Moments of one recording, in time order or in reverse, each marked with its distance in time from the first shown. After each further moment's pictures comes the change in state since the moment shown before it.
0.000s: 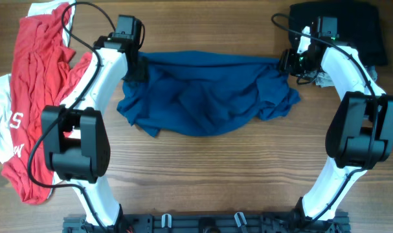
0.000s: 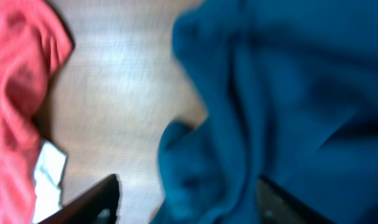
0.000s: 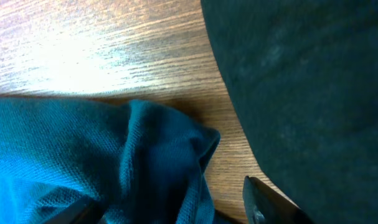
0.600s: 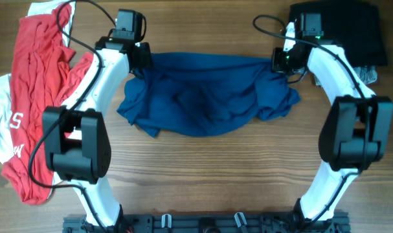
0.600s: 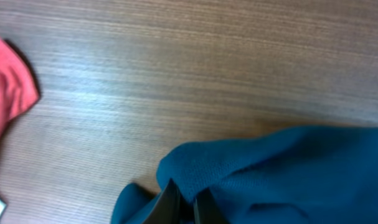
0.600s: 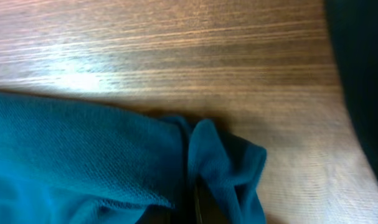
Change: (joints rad) left arm -0.024 -0.002 -0.006 0.241 0.078 -0.152; right arm 0.100 -0.012 -0.002 0.037 0.068 -0.030
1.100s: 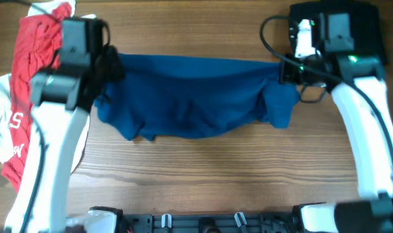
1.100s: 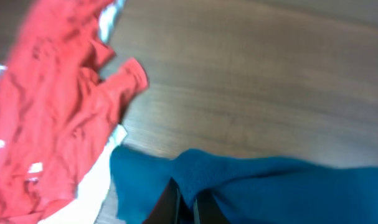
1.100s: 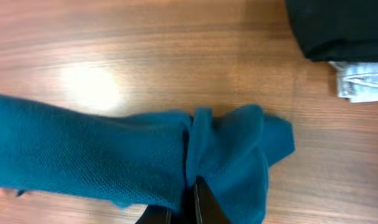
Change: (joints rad) left arm 0.013 -0.546 -0.001 -0.365 -0.077 -0.019; right arm 0.103 -0.489 0.000 -0.384 0.027 0.051
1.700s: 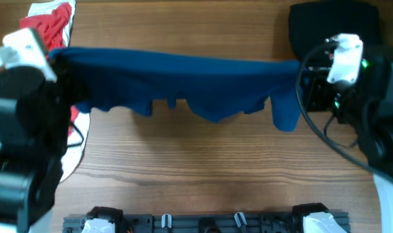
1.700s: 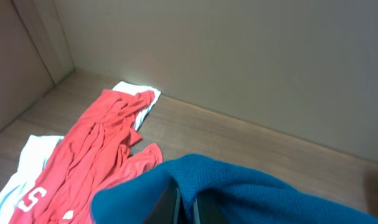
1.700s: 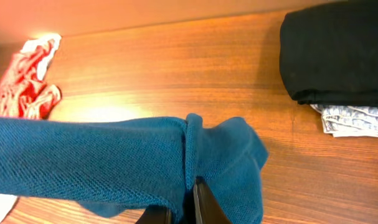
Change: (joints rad) left arm 0.000 -0.430 -0.003 0.081 -0.138 0.000; right arm 0.006 -0.451 -0.003 -0.048 -0.060 0.019
